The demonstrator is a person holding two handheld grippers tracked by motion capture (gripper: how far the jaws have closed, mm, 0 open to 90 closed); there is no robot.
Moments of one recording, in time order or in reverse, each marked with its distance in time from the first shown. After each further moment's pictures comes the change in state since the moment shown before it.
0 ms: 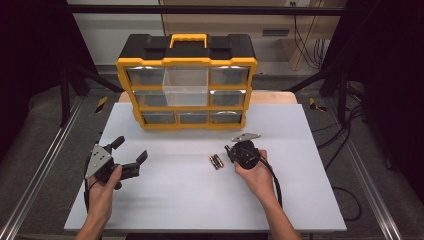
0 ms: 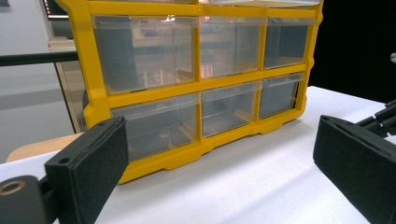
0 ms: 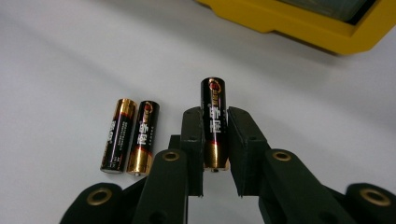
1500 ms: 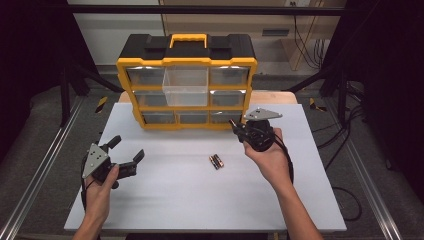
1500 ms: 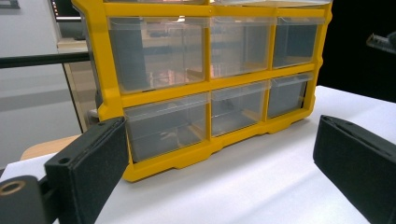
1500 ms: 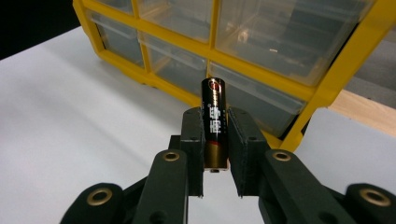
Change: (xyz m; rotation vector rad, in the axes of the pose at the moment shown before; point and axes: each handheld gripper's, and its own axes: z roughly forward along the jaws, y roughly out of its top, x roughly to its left) left arm 0.007 0.000 -0.003 0.001 0.020 0.010; right arm -0.005 0.068 -0.090 -0.205 0.011 -0.048
